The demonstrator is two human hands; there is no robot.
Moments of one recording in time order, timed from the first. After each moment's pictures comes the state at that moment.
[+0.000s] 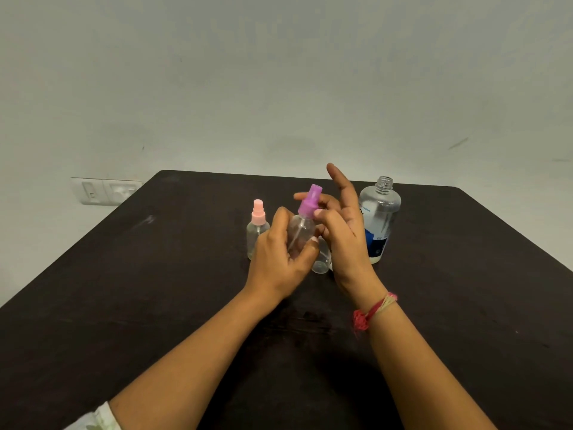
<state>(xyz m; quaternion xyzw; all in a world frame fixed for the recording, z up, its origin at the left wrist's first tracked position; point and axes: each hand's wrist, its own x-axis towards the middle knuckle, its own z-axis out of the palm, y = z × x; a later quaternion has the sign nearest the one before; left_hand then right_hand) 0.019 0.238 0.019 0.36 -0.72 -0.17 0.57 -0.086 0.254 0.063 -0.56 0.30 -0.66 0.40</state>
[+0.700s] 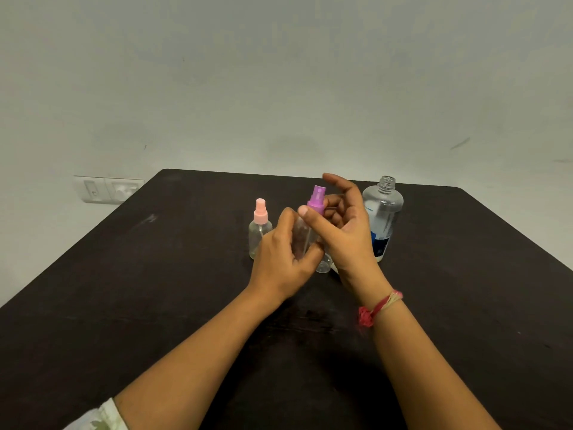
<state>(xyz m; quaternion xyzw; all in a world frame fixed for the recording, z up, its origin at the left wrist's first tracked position) 0.019 0.239 0.020 0.37 -0.73 -0.17 0.55 -0.089 0.253 0.062 -0.57 0.36 -0.65 0.35</state>
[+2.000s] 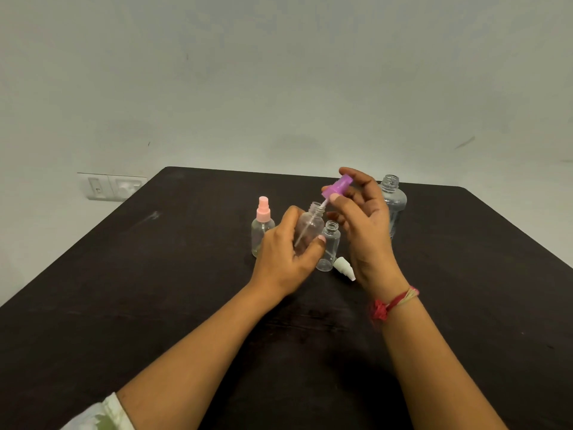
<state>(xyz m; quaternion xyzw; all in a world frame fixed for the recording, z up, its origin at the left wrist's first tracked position) 0.020 0.236 0.020 0.36 -0.73 -0.17 0.55 -0.099 0.255 0.073 -0.51 0.31 -0.70 0.38</state>
